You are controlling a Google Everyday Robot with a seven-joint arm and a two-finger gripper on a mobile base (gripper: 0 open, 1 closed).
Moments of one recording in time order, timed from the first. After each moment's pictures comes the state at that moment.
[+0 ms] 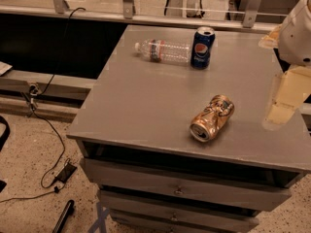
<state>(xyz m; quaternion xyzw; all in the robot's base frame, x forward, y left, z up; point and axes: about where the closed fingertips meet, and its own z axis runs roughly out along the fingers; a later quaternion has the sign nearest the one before) 0.438 -0.217 0.977 -0.60 0.78 -0.04 0.16</state>
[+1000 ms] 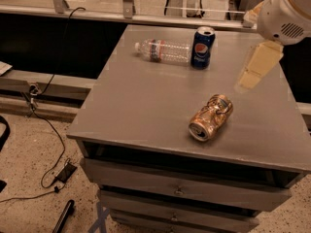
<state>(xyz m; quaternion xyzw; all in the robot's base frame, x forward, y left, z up) 0.528 -0.206 0.986 -0.59 0.77 -0.04 0.26</state>
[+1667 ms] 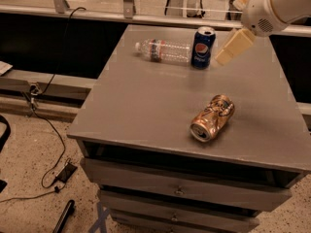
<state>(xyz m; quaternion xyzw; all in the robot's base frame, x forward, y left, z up) 0.632 -0.193 0.982 -0.53 0.75 0.01 0.41</state>
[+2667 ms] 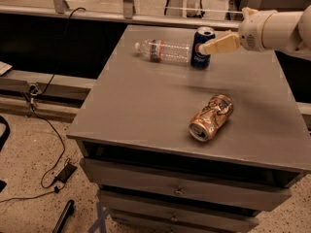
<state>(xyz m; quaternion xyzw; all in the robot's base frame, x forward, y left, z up) 0.708 -0.213 0.958 -0.34 0.74 0.07 0.58</state>
